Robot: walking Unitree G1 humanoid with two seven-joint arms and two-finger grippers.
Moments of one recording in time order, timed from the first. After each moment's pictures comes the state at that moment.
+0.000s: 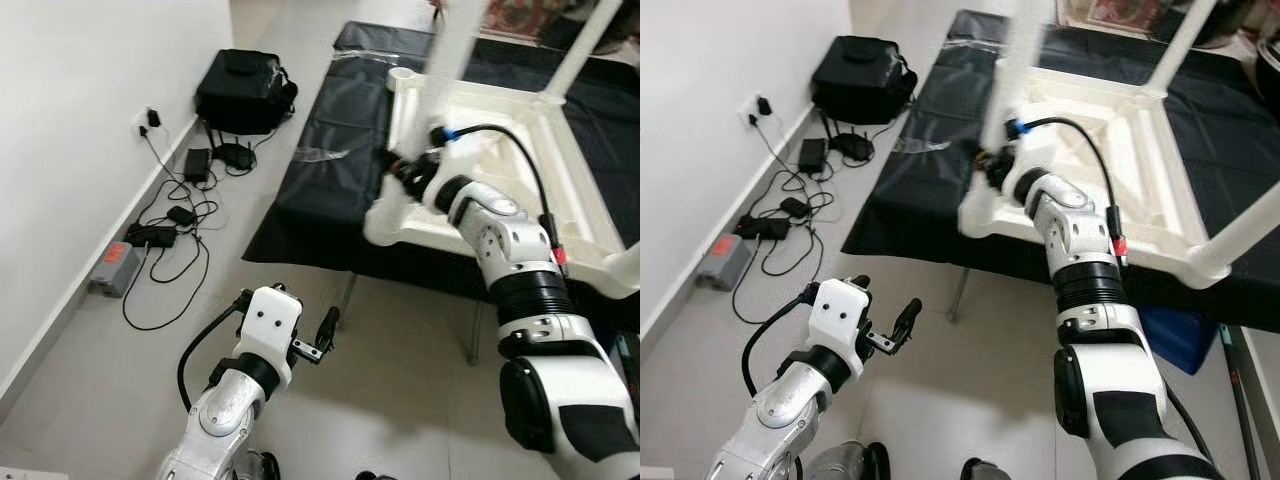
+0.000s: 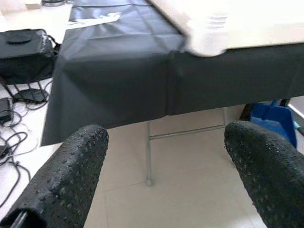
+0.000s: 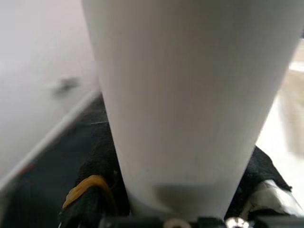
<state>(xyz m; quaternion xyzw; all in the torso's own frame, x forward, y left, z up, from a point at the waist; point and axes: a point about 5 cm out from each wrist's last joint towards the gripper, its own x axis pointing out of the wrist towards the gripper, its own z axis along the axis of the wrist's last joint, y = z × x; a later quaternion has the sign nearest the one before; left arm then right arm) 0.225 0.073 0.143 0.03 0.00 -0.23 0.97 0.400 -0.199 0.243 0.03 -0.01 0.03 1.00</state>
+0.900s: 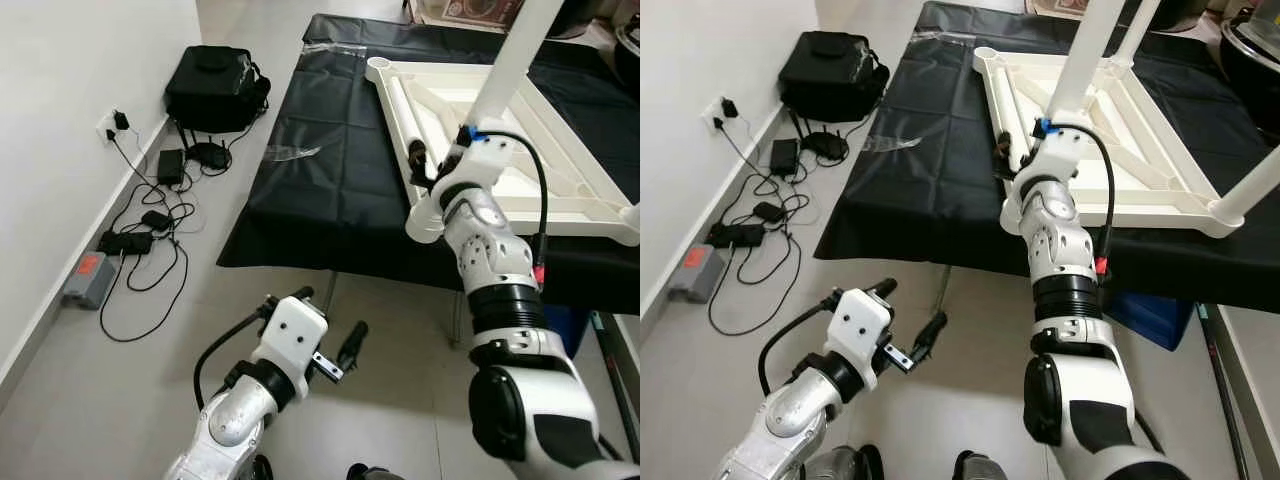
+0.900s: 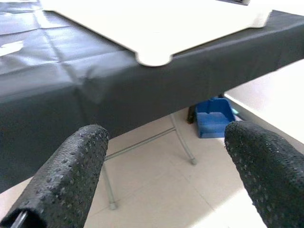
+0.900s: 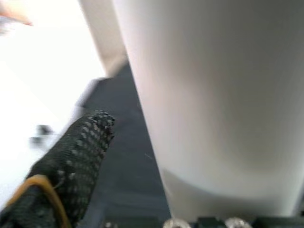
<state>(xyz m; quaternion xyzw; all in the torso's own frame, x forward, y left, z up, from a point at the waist) 0.213 0.053 0.146 0.05 -0.04 -0.32 0.95 0.395 -0.172 0.255 0.11 -0.07 0.07 0.99</state>
